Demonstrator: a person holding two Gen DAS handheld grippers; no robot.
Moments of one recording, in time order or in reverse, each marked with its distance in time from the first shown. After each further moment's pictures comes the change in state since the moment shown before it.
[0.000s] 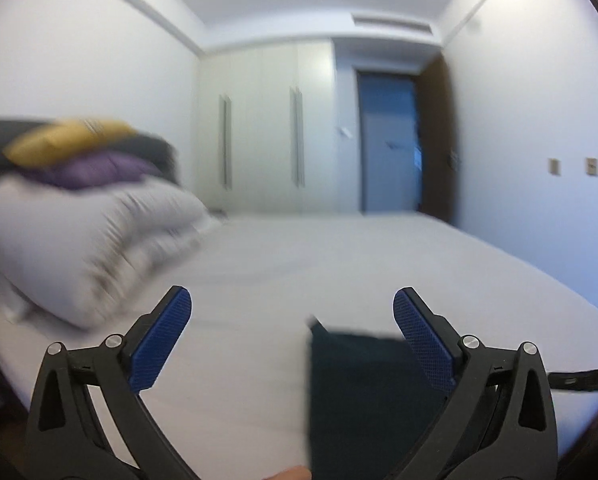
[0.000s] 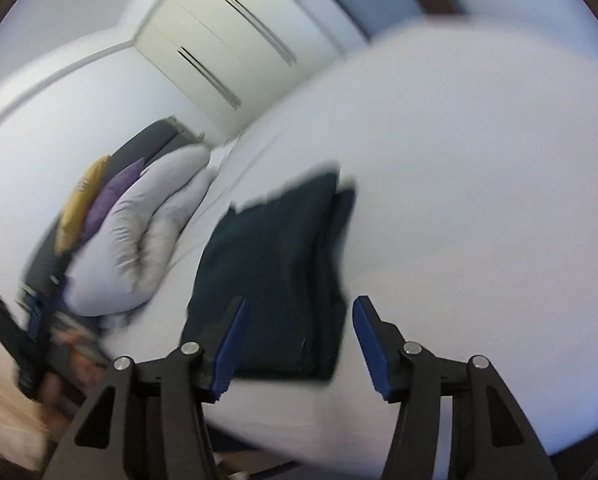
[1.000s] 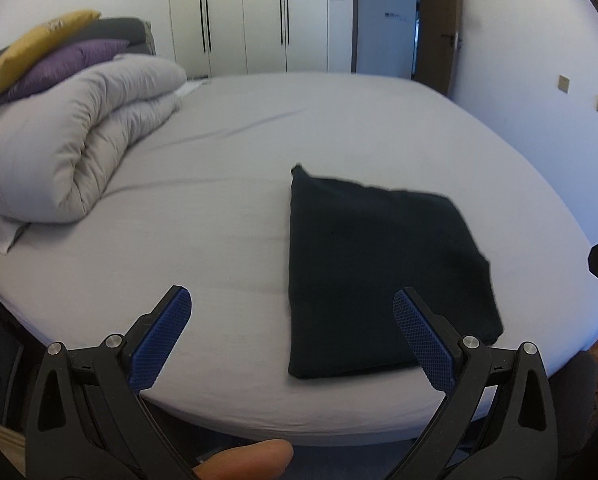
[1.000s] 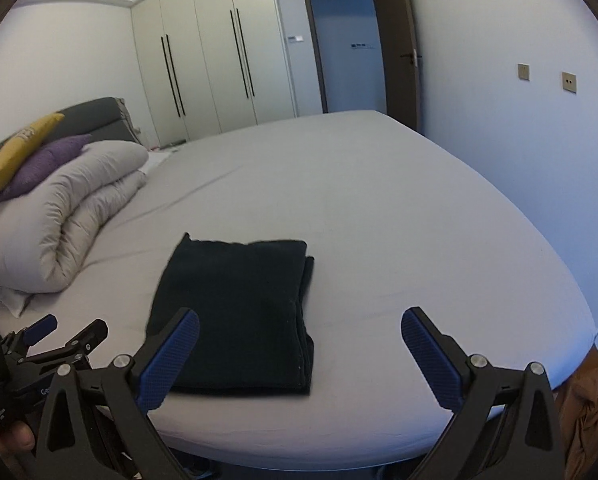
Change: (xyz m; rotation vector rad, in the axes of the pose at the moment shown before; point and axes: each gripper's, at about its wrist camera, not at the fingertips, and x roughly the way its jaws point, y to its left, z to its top) left arm 0.046 -0.018 -0.068 0.013 0.614 -0.067; right arm -0.053 0.108 0.014 -0.235 -0.083 -0.435
